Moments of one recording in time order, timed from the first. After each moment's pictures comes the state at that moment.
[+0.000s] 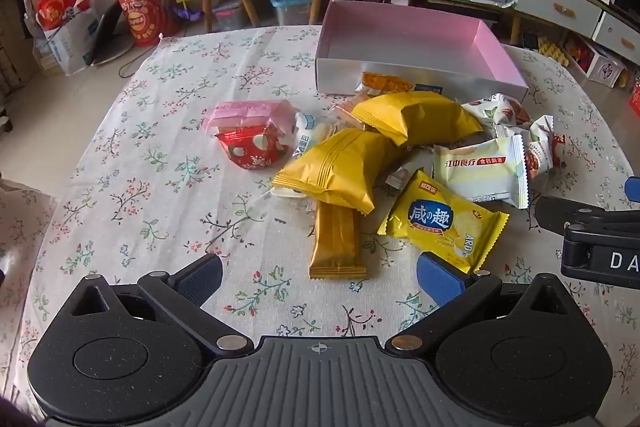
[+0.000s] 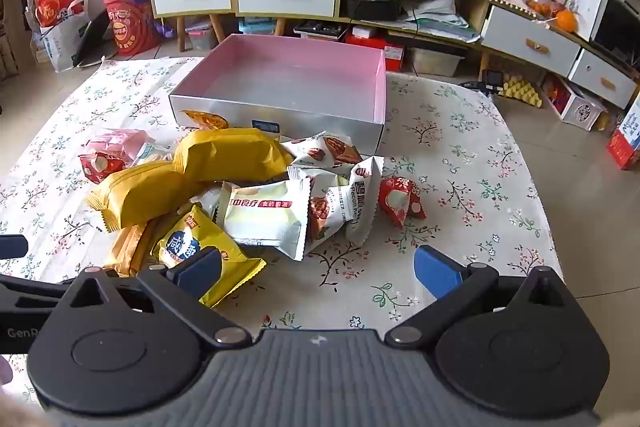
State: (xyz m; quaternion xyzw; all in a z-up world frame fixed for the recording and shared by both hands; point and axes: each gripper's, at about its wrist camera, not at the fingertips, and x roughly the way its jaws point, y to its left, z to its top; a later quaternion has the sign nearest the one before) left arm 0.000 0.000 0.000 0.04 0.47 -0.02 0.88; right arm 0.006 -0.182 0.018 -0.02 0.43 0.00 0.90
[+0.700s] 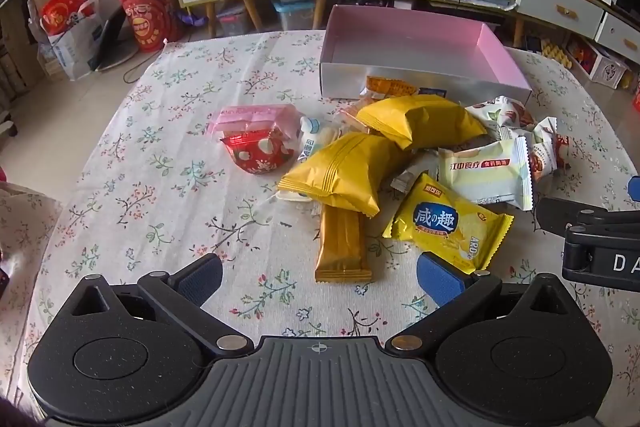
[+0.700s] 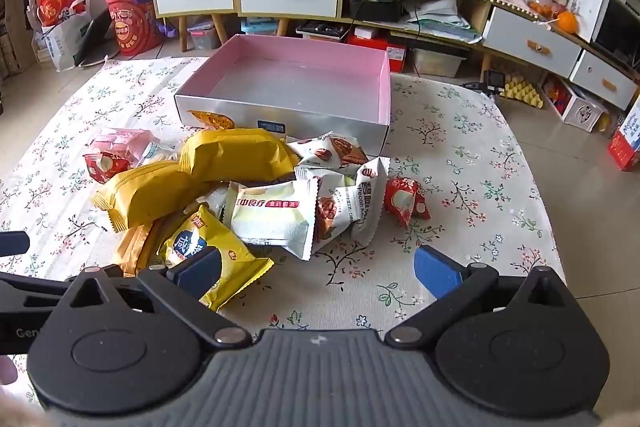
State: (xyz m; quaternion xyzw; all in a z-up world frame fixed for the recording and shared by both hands) left arm -0.001 0.000 0.001 0.04 0.46 -0.02 0.89; right arm 0.005 -0.177 0.020 -0.02 0.43 0.00 0.90
